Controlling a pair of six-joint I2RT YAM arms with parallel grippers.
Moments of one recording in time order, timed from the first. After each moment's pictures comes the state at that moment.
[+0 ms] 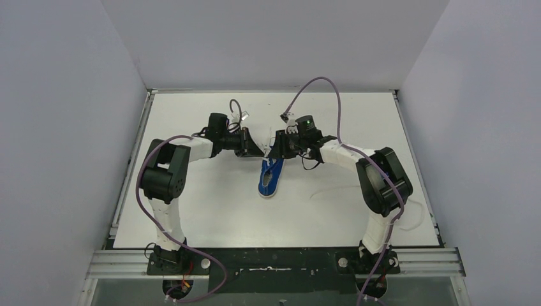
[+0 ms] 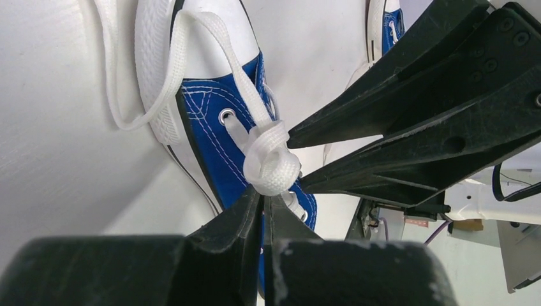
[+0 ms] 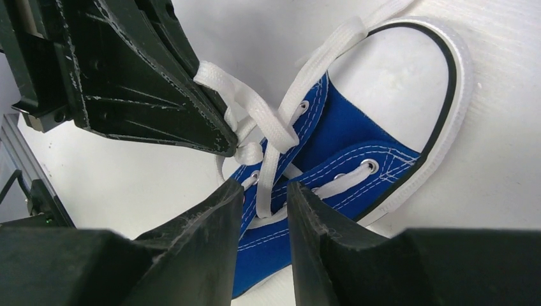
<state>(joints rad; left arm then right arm) -0.30 1.99 1.15 0.14 0.89 -0.57 0.50 1.86 1.16 0.00 -0.47 0.36</state>
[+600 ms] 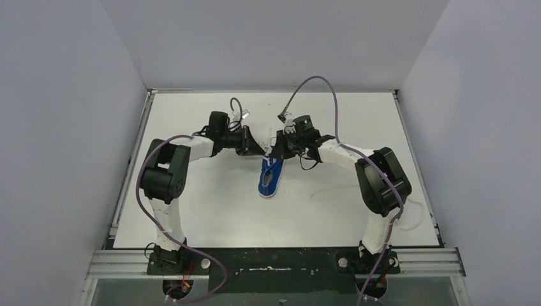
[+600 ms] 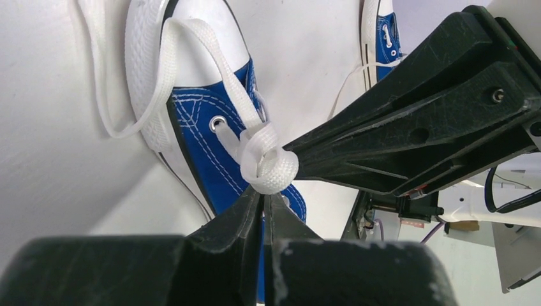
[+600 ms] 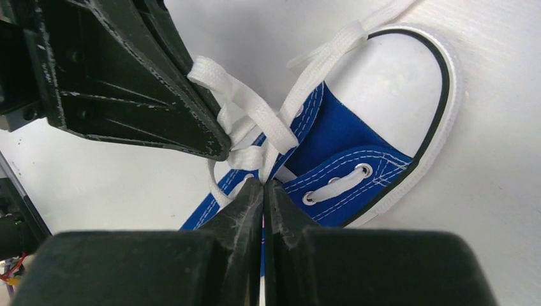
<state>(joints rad) -0.31 1.99 1.16 0.14 0.89 -0.59 0.52 1.87 1.18 -0.03 -0.42 0.29</state>
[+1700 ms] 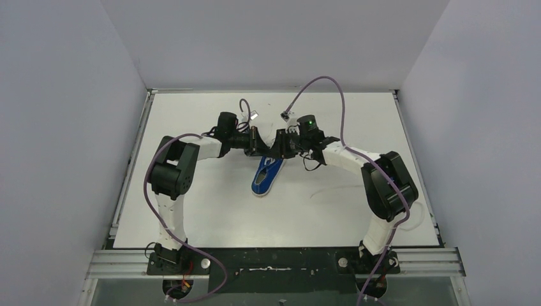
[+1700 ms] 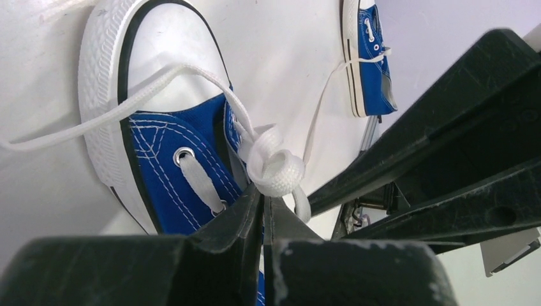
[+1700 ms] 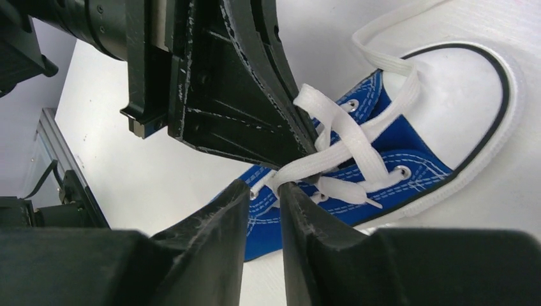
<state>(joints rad) -0.36 2.07 1.21 0.24 0.92 -0.68 0.52 1.80 1.12 0.05 -0.51 0.39</state>
